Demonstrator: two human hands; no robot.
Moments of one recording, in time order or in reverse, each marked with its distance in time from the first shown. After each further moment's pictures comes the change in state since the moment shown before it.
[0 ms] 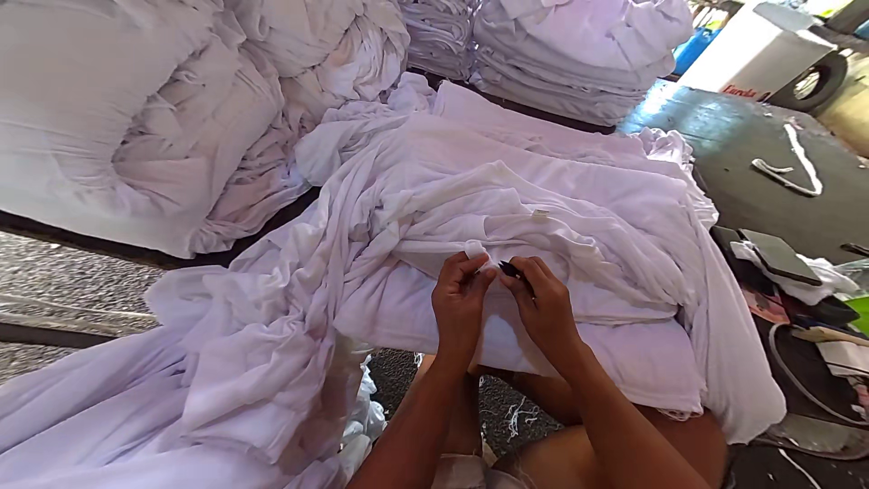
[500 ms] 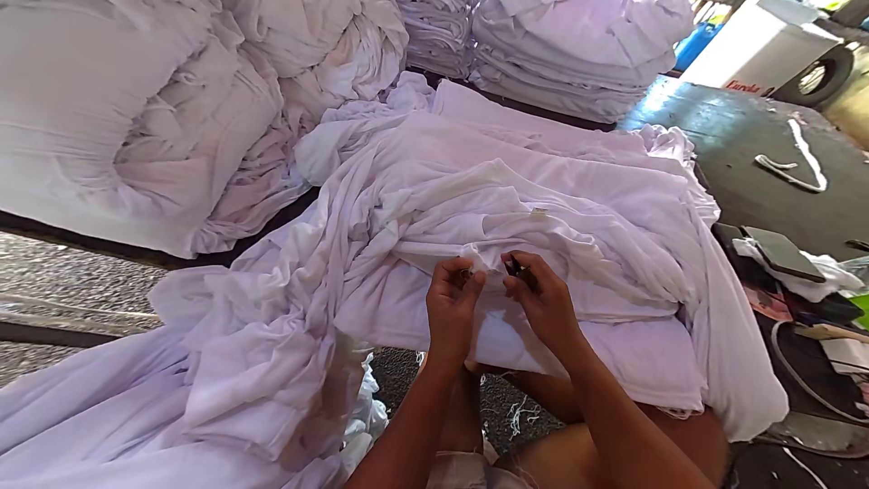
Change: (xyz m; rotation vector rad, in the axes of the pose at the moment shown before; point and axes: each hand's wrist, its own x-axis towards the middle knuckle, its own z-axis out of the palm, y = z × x) left_hand -0.004 0.014 -0.008 -0.113 -0.035 -0.106; right_hand -0.001 0.001 -0.006 0.386 -0.096 0.195
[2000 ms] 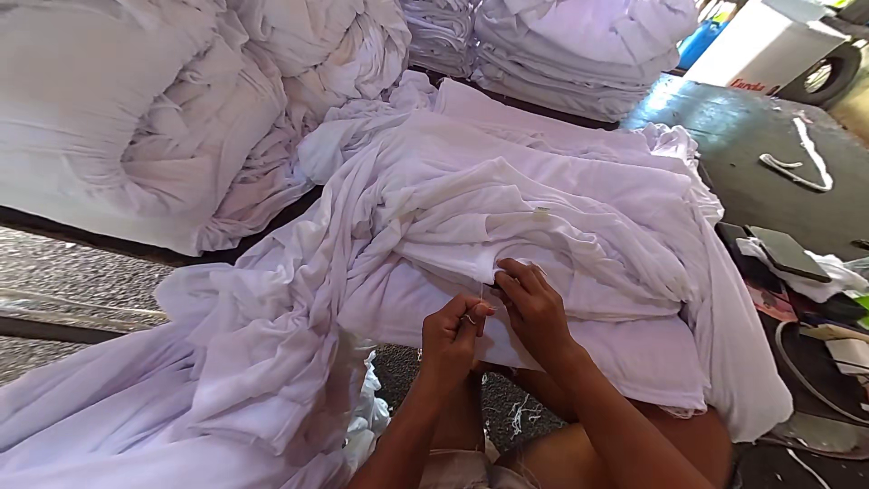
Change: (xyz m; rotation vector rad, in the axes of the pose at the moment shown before) left_hand -0.028 0.016 -0.028 0.282 -0.251 0.100; right_hand -0.008 0.009 0.016 -0.610 0.076 -0.405
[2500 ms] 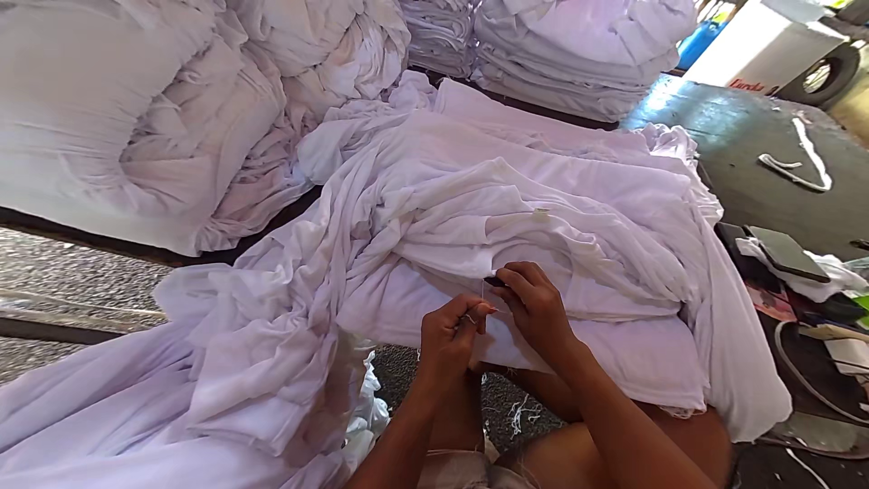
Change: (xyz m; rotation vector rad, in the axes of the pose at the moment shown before) left_hand 0.002 -0.004 -0.002 0.037 -0.046 0.011; right_hand 0.003 0.006 -0.004 0.161 -0.046 0.083
